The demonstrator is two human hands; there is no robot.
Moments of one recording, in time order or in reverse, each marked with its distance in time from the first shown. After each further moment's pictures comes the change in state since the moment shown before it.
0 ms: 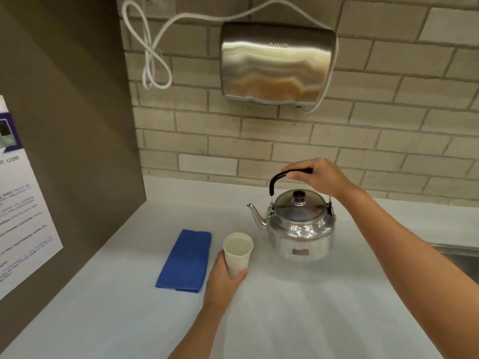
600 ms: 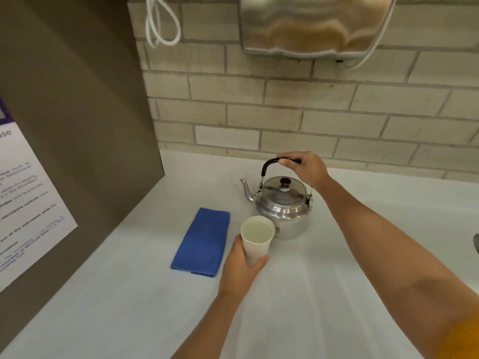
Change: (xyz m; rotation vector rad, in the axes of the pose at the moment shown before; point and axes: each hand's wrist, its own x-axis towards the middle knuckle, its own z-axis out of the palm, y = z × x) left_hand 0.000 0.001 0.000 0.020 0.020 -0.017; right_hand 0.065 0.042 0.127 0.244 -0.001 0.173
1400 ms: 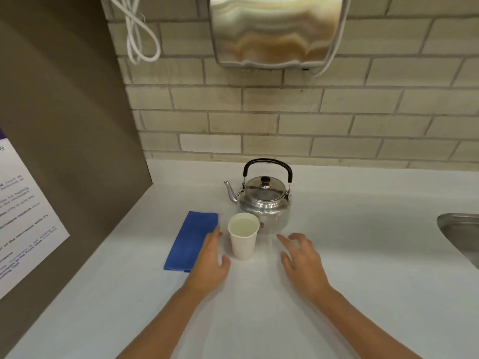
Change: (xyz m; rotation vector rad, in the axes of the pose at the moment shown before) left_hand -0.006 0.004 -0.056 0.244 -0.163 0.148; right_hand -0.221 0.041 0.056 -0.340 0.000 0.059
